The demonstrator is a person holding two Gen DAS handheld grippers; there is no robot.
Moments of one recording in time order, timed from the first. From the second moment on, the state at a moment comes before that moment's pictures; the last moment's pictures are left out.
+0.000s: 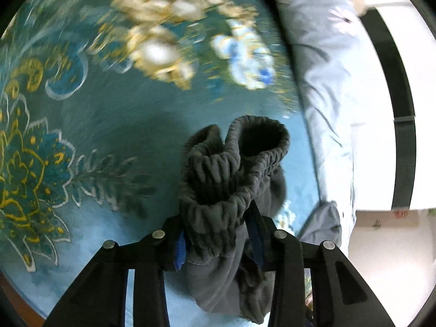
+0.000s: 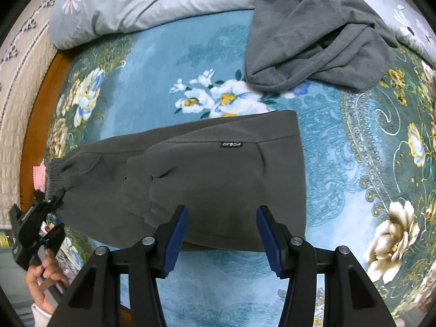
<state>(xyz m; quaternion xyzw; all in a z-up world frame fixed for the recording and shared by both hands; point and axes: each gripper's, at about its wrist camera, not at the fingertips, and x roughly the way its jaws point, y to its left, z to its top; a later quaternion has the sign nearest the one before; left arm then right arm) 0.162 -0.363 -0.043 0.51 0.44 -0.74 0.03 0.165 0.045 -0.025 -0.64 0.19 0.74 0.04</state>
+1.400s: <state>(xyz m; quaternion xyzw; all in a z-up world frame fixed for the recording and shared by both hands) 0.178 0.046 -0.002 0.54 -0.19 -0.82 -0.04 0.275 0.219 -0.048 -0.60 0.33 0.72 0.13</state>
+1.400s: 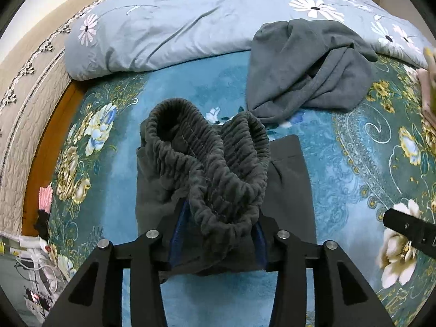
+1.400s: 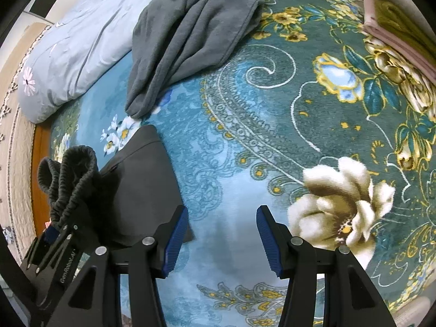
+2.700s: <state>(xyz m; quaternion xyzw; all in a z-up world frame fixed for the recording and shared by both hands) 0.108 -0.191 -0.065 0.65 0.17 -0.73 0.06 0.148 0.125 -0.039 -0.58 0.36 0.72 -0.10</state>
